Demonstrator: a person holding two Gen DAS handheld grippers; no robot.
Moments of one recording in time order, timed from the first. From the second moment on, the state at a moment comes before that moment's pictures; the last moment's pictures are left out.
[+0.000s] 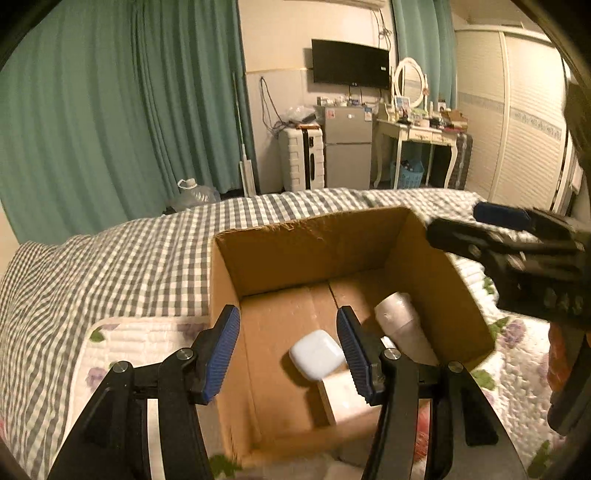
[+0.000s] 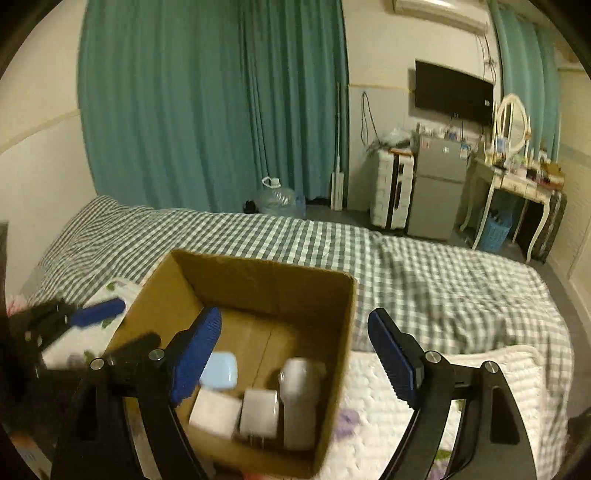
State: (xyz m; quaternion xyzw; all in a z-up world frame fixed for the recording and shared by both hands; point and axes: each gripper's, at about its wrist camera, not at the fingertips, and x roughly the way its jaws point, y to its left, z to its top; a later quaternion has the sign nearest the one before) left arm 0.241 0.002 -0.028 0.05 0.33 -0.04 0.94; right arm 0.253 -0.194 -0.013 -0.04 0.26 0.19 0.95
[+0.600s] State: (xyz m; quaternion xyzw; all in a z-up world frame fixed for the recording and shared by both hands) left arm 0.098 0.033 -0.079 0.01 0.39 0.01 0.92; right arm 0.099 -0.156 -0.141 -0.18 0.40 0.24 0.87
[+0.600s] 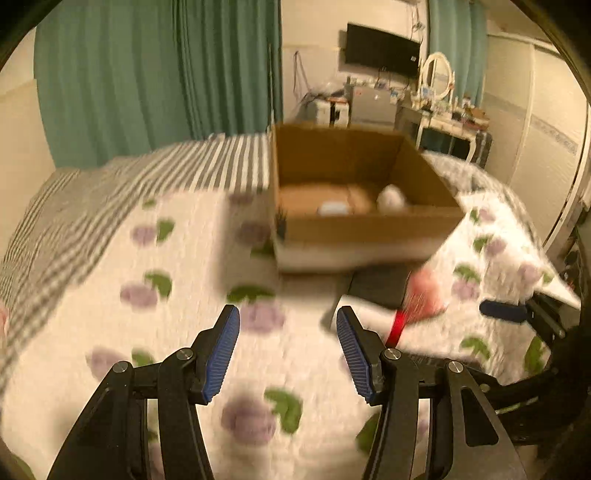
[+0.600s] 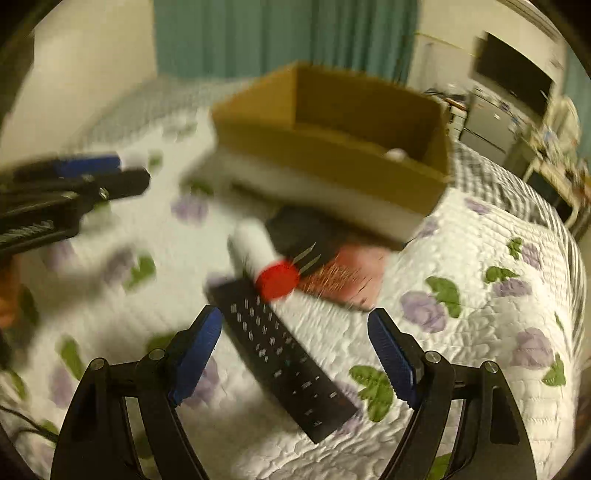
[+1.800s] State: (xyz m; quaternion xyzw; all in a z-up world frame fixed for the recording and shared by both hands) left arm 0.117 -0.007 -0.106 0.03 0.43 -0.02 0.90; right arm 0.119 -0.199 -0.105 -0.09 0.40 0.23 0.88
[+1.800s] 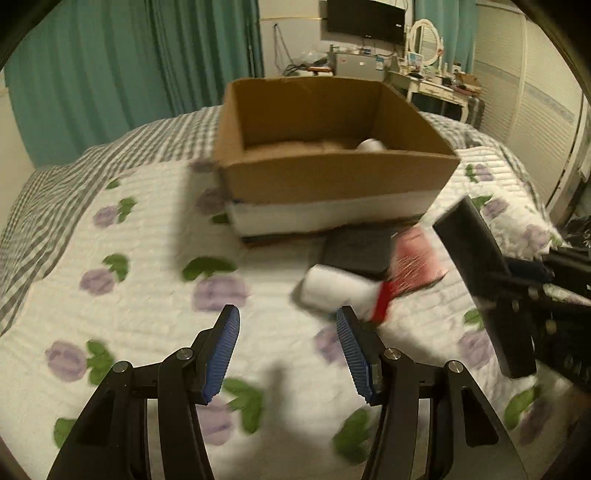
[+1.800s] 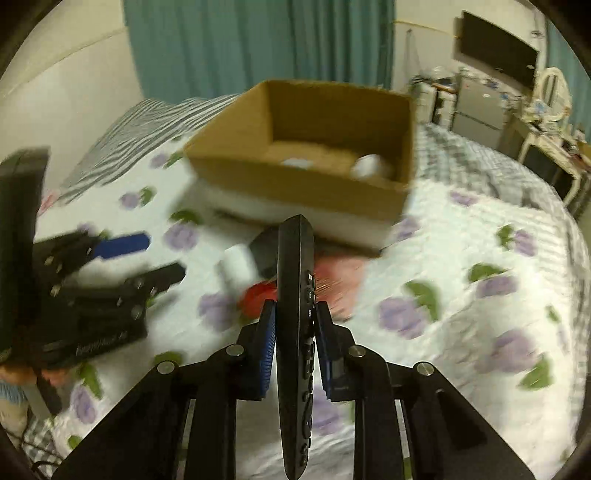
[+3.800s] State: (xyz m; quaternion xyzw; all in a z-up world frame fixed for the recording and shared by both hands) left arm 0.197 -0.027 -0.177 0.07 0.47 -0.07 0.88; right arm 0.165 -0.236 -0.126 -0.06 0.45 0.18 0.87
